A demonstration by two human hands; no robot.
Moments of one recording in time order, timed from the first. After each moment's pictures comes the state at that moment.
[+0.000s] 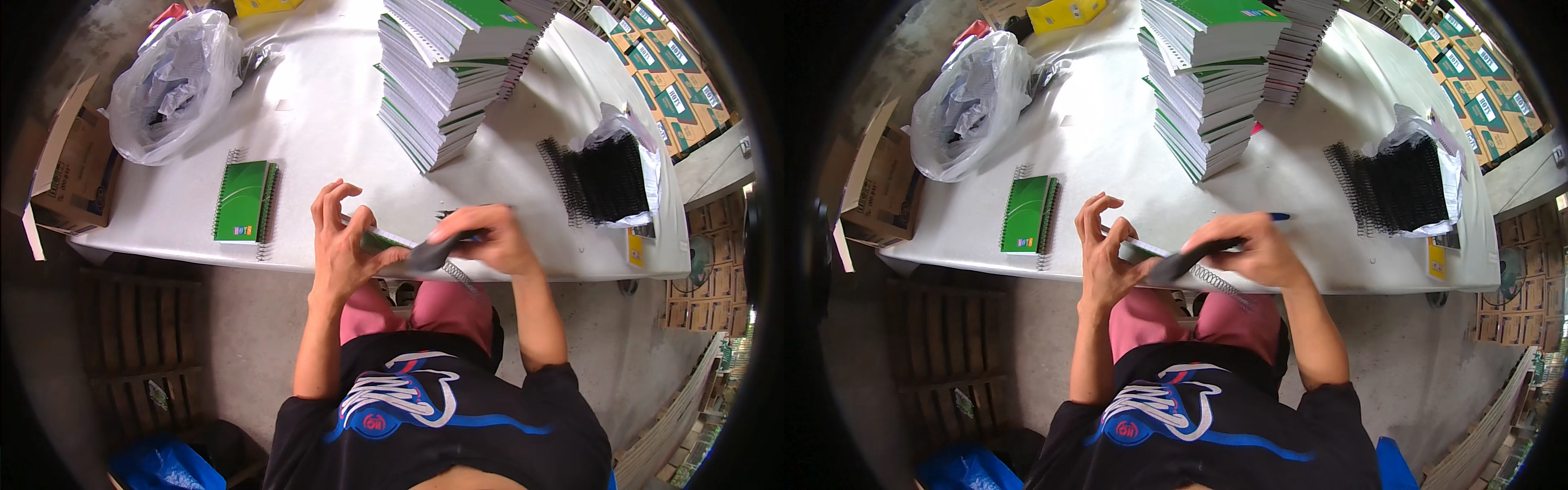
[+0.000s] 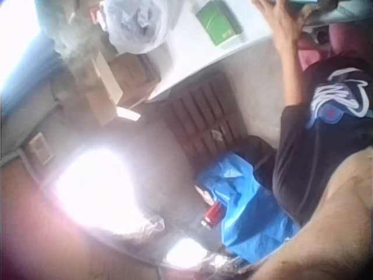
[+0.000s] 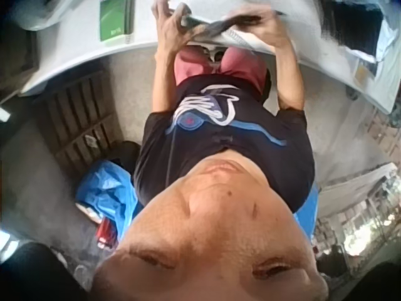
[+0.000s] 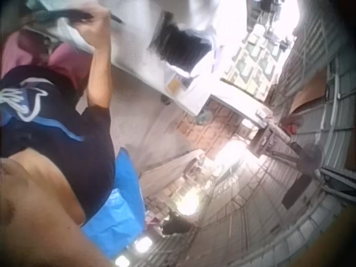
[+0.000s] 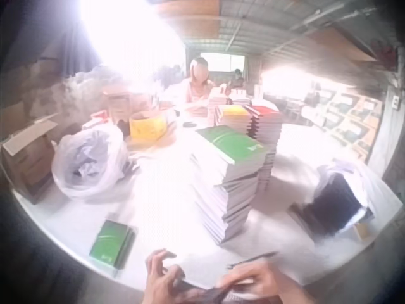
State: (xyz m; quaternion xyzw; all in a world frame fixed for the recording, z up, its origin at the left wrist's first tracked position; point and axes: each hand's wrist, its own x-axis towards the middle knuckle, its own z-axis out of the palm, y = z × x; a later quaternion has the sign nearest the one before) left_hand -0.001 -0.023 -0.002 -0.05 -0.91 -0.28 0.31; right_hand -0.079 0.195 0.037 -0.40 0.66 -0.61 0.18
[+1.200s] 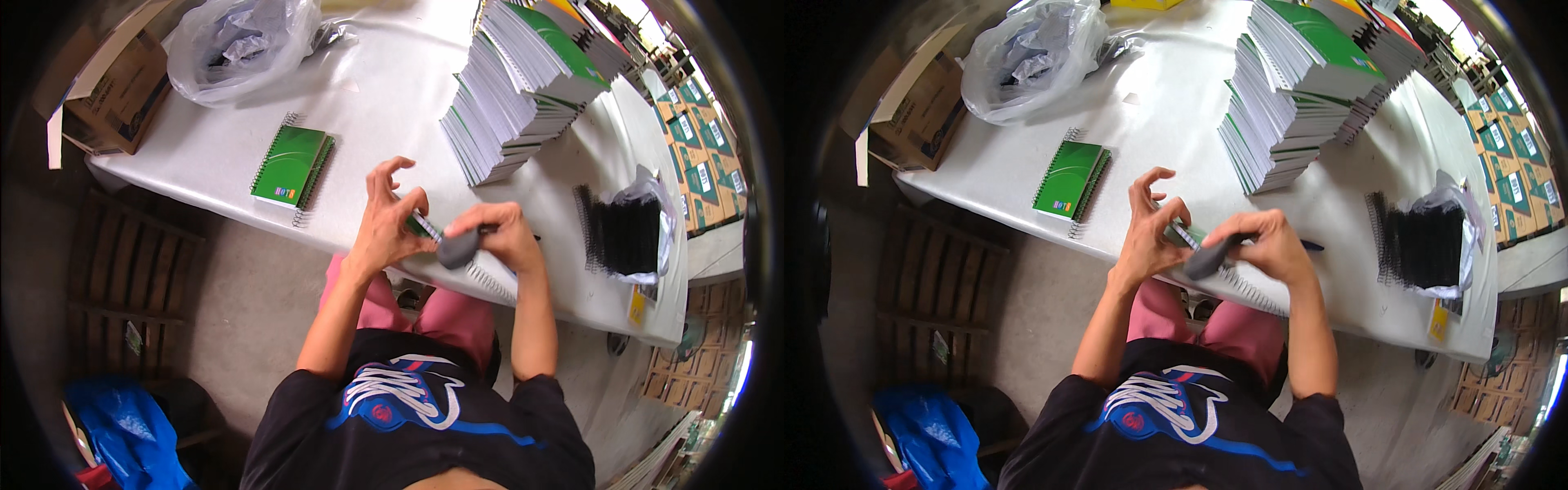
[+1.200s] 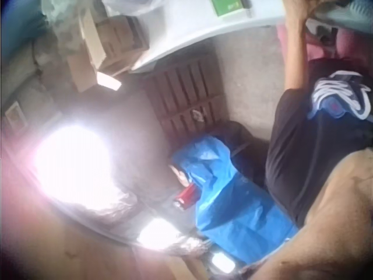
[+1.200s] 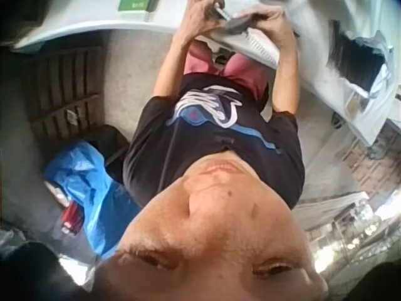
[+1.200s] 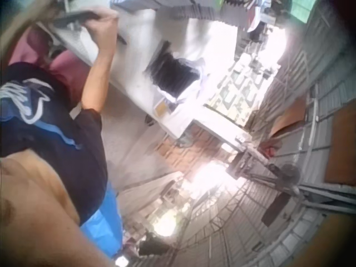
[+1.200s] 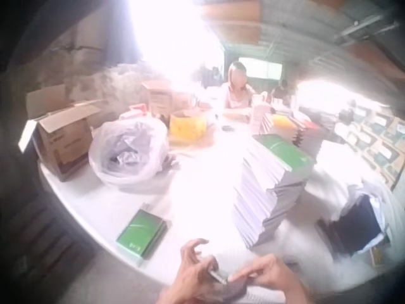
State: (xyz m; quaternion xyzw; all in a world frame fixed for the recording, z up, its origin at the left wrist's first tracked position) left_hand -0.018 -0.028 -0.009 -0.07 -0.85 -0.39 0.34; right_hand -0.096 0.158 0.040 -0.38 0.71 -0.56 0.18
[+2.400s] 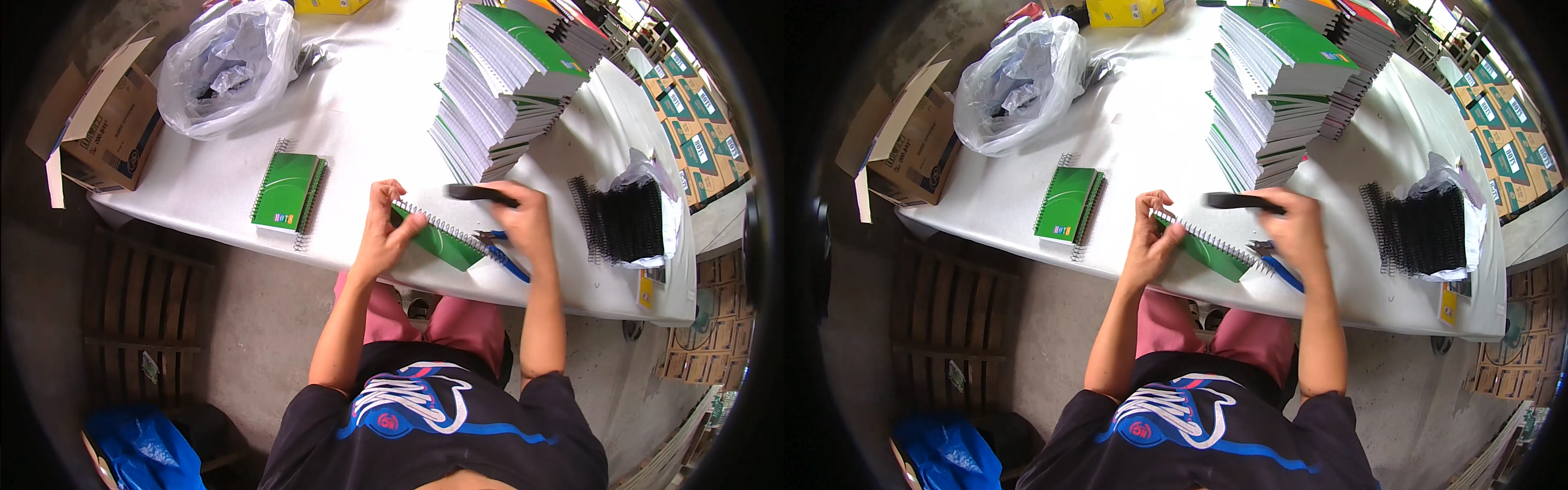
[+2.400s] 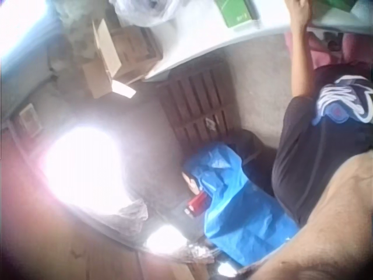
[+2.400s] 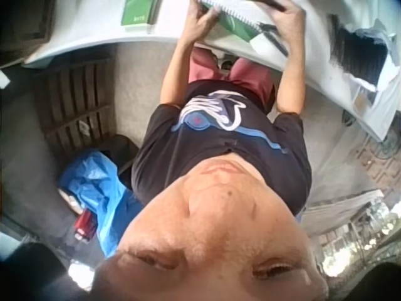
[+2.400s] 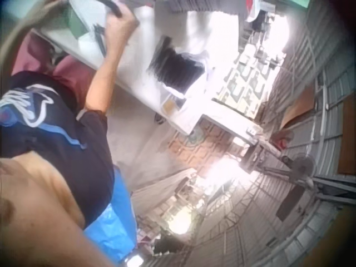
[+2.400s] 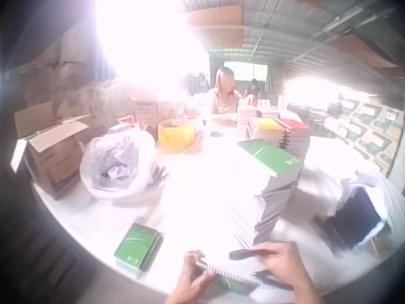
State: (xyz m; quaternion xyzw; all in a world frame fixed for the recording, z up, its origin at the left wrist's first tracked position) left_hand -0.032 -0.033 -0.039 -0.03 -0.69 -0.69 0.24; right_hand -0.113 0.169 0.040 -0.27 0.83 -0.48 -0.02
